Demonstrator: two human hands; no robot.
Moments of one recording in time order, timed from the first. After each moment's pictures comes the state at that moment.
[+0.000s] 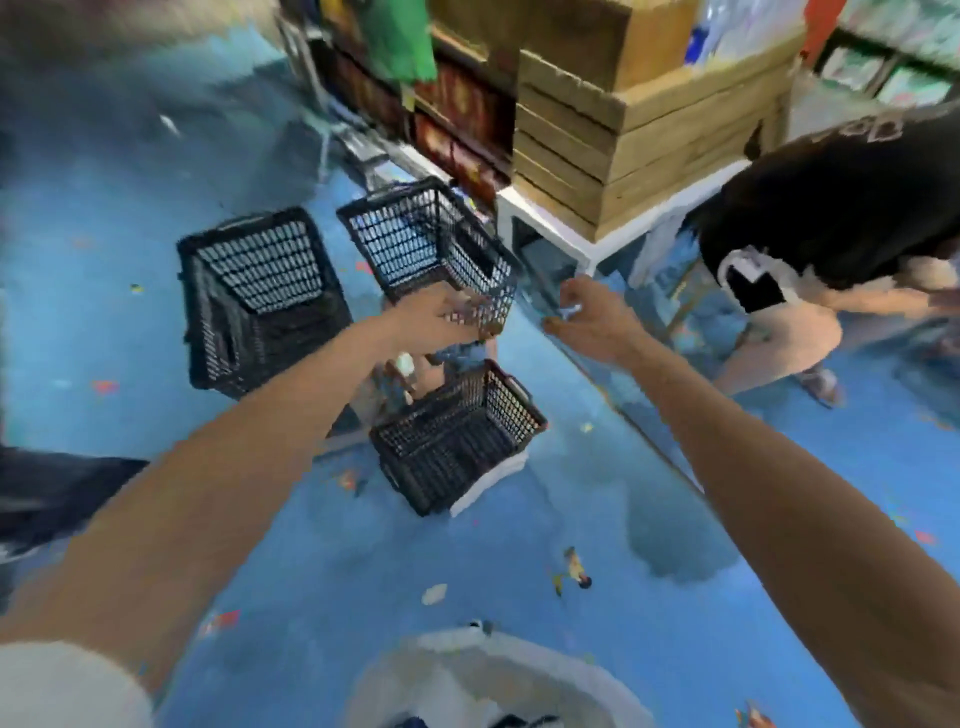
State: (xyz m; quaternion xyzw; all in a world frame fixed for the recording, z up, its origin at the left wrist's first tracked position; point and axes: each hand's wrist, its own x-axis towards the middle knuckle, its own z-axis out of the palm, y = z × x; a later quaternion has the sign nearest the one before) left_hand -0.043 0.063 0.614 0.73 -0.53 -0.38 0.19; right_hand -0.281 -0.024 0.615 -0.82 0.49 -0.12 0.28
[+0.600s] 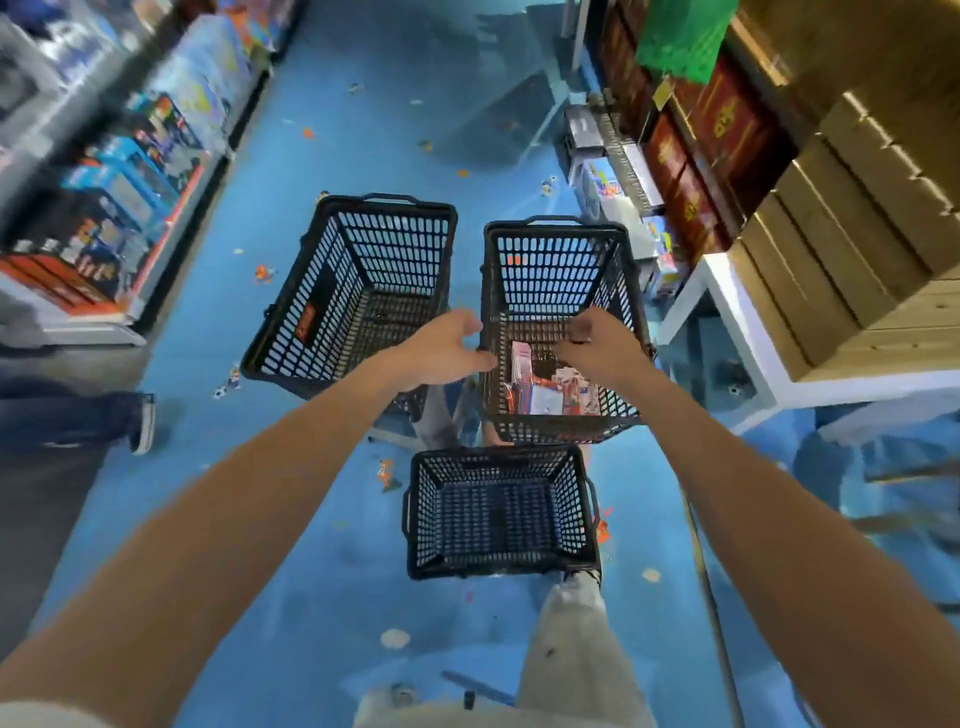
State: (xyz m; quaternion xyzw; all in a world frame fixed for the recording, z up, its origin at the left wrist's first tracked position) left_hand 0.114 -0.078 0.560 0.85 -0.26 -0.36 0.29; right_hand -0.016 -0.275 0.538 -0.87 0.30 0.02 0.40
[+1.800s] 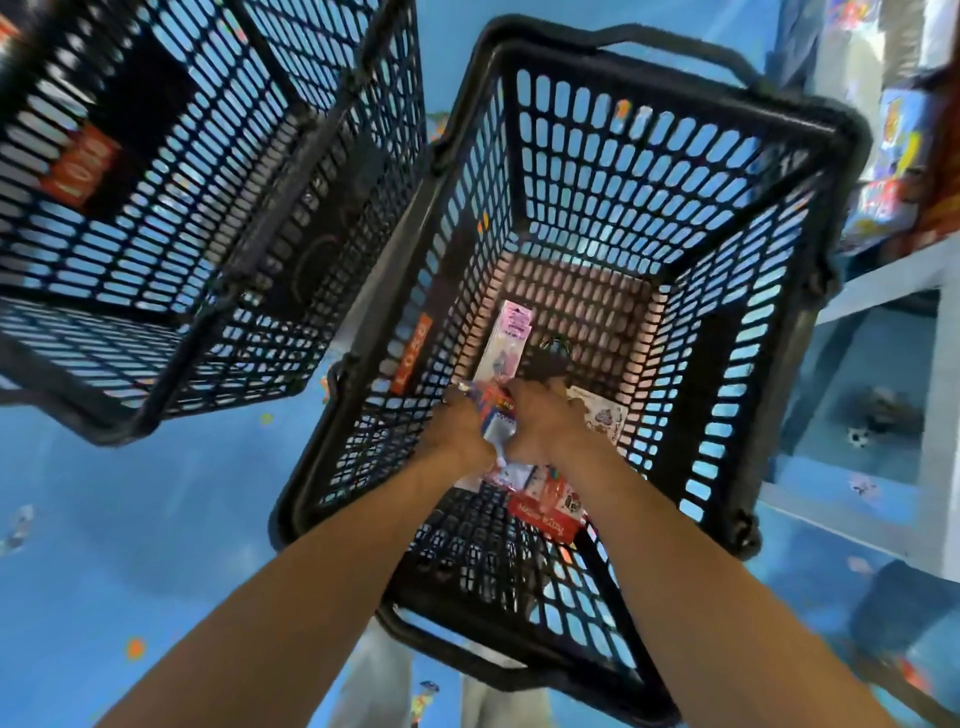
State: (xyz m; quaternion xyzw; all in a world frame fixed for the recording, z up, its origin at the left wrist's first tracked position) left_hand 0.150 -0.284 0.157 0.88 0.10 -0.45 0.14; right_hand 0.140 -0.417 0.172 -0.88 0.06 0.42 0.20
